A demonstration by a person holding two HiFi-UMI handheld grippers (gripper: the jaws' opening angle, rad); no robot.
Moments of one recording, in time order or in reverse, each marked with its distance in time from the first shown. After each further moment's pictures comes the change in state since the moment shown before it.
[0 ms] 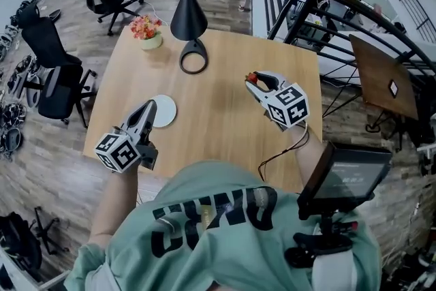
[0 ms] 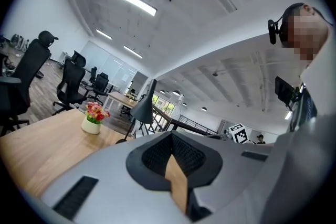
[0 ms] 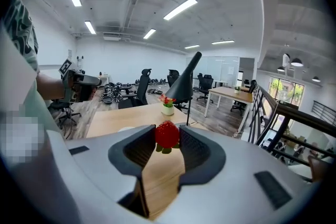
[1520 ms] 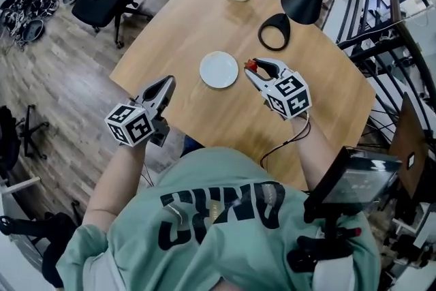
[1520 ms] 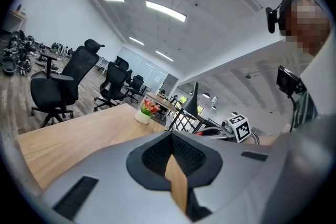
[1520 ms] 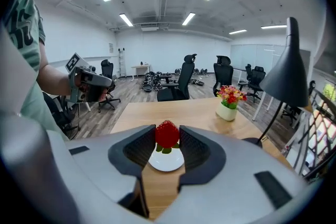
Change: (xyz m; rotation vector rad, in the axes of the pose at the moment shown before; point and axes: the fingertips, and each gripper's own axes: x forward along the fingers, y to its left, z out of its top) left arm -0.138 0.148 -0.033 -0.131 -0.023 0.337; right arm 0.214 0.199 0.029 -0.178 0.117 0.457
